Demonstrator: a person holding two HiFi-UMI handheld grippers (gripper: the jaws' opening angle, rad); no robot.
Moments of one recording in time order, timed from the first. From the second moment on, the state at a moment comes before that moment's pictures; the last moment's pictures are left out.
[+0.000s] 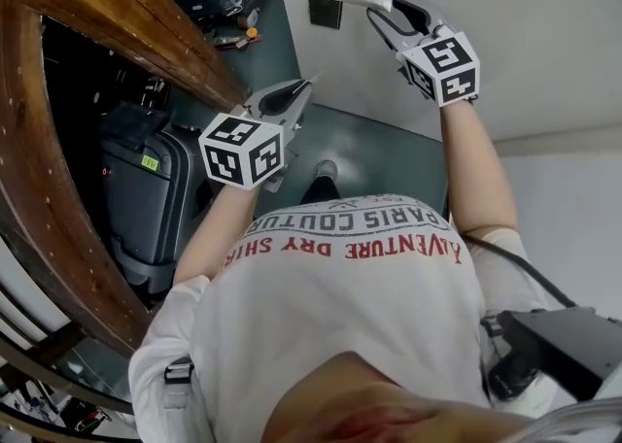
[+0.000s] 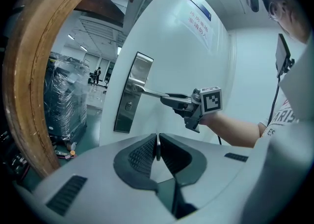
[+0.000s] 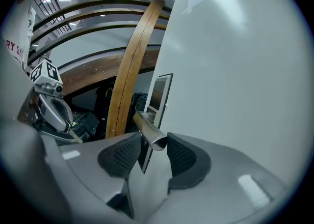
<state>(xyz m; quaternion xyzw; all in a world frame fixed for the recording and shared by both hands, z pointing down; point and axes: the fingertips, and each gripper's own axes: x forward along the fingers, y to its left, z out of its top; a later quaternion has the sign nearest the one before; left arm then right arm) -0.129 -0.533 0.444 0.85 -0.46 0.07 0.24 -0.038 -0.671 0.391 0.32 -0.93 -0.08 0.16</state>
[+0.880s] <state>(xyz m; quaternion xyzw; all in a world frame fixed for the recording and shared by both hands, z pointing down) -0.141 -0.668 0.464 0.68 -0.44 -0.34 0.47 -0.038 -0.672 0.391 0.33 -0.93 -0.07 0.16</state>
